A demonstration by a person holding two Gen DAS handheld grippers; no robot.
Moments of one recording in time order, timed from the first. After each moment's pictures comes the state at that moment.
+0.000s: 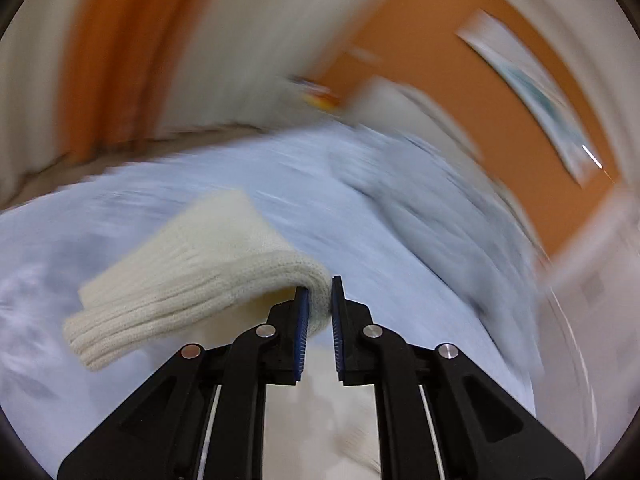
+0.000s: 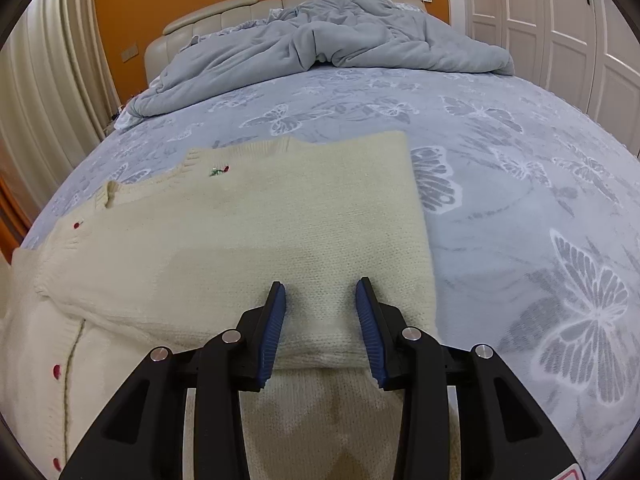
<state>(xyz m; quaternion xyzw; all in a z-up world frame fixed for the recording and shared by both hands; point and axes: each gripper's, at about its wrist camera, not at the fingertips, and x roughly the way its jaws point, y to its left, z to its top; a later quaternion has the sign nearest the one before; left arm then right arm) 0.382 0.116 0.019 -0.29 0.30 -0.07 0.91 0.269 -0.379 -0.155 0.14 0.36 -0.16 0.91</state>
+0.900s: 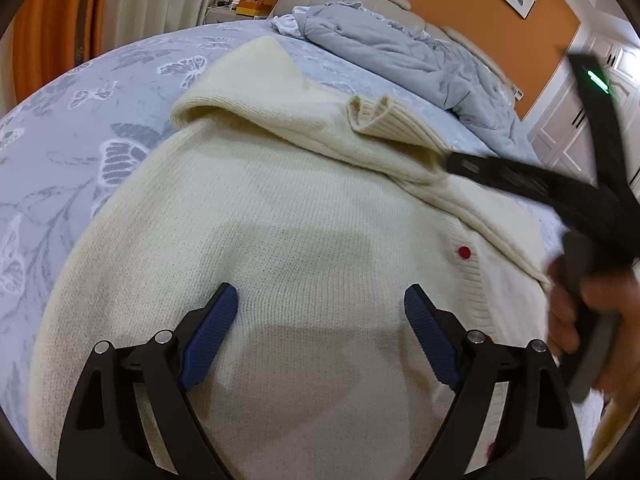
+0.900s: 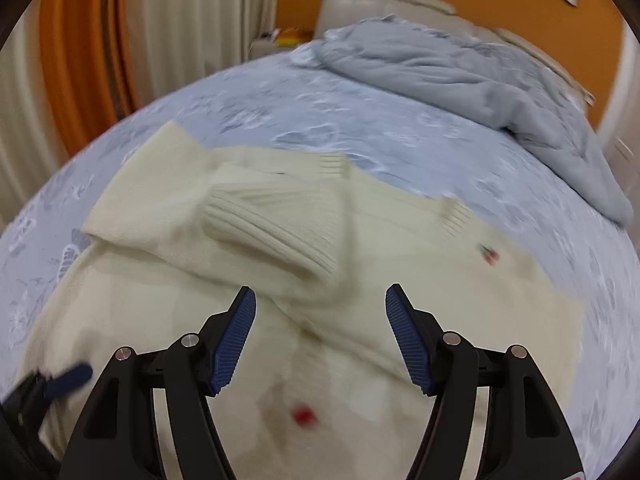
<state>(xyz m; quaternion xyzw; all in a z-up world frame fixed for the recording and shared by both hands) 0.237 0.009 -0.140 -0.14 0.41 -0.14 0.89 0.338 -0.162 -0.096 -0.08 0.41 0.05 0.91</state>
